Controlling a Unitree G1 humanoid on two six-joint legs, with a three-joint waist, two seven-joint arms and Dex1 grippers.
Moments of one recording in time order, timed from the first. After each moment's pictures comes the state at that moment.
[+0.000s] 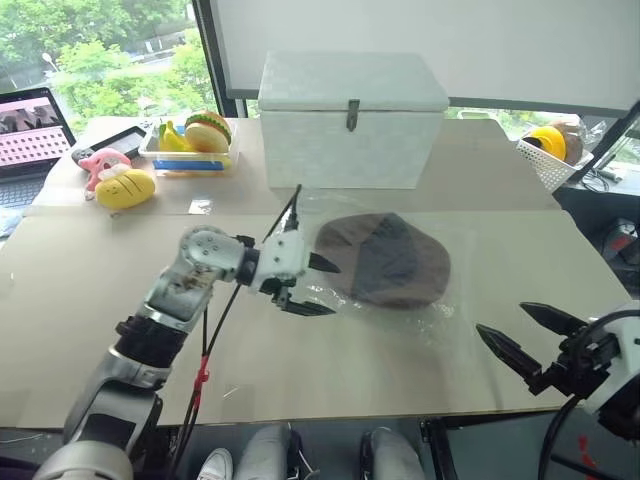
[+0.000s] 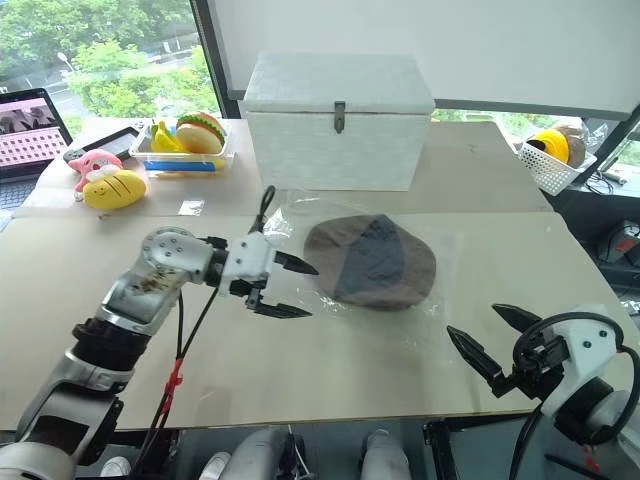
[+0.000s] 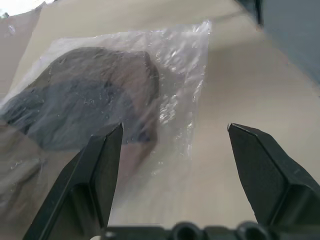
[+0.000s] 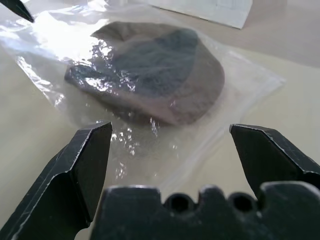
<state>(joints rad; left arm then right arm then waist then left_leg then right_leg) -0.67 0.55 -0.35 0.07 -0.08 0.05 -1.25 0.49 -0.66 -0.65 -0.82 0.73 0.60 0.56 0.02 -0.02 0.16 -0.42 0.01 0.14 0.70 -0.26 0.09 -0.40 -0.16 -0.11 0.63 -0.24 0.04</state>
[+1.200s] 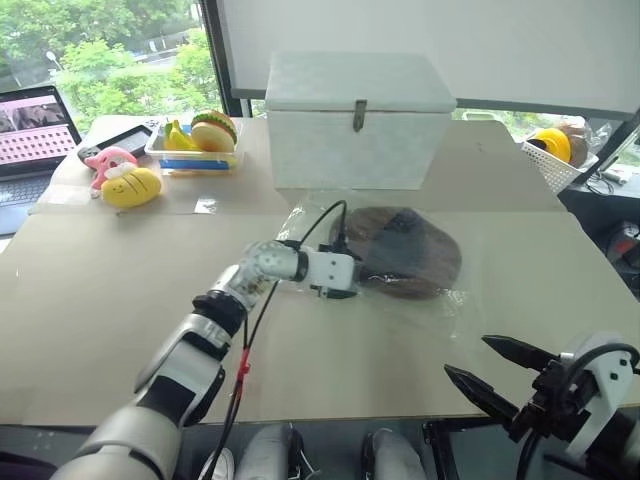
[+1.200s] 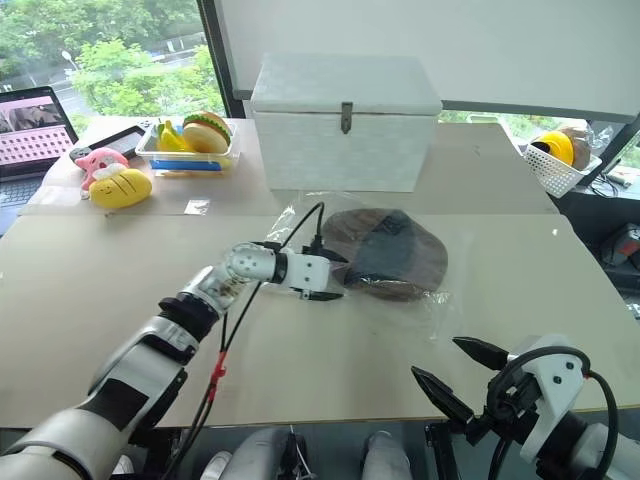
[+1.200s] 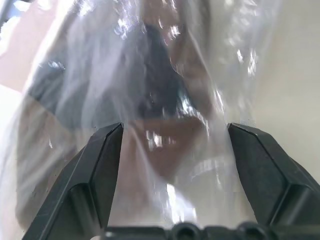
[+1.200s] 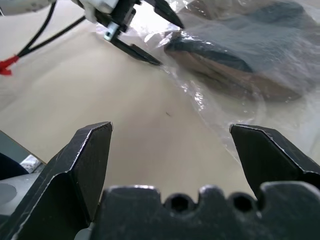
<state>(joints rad) -0.92 0.35 -0.44 0.81 0.21 -0.49 -1.06 0.68 -0.66 -0.63 -0.98 0.85 0.63 0.59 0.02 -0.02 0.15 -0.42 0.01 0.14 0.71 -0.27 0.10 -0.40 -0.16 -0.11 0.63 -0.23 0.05</state>
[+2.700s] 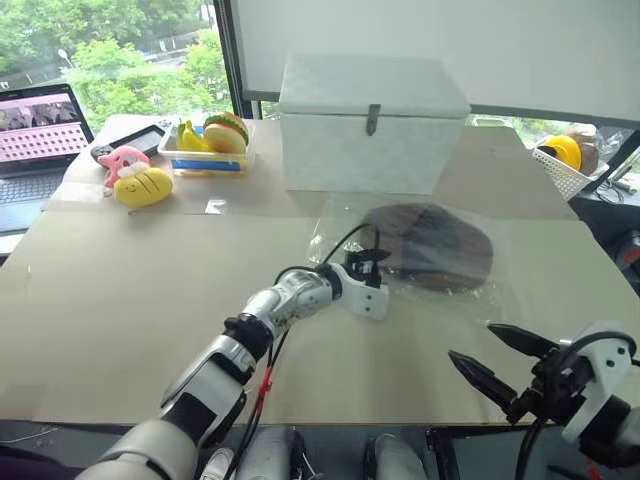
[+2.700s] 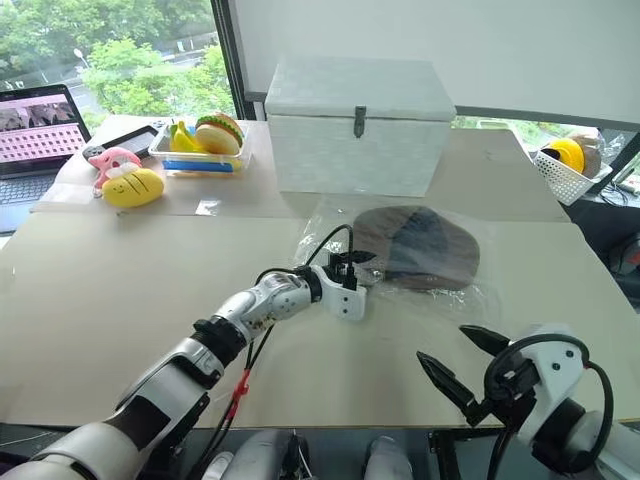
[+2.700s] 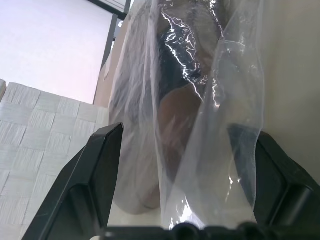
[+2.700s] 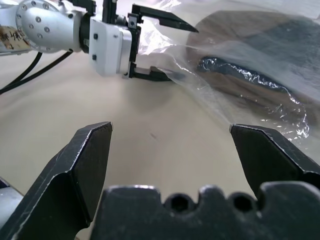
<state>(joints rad) -0.85 0.10 -0.55 0.80 0.75 -0.50 -0.20 0.61 -0.65 -0.60 -0.93 0.82 0.63 0.53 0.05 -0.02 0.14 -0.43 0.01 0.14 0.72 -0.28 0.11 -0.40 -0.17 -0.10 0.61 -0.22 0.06</state>
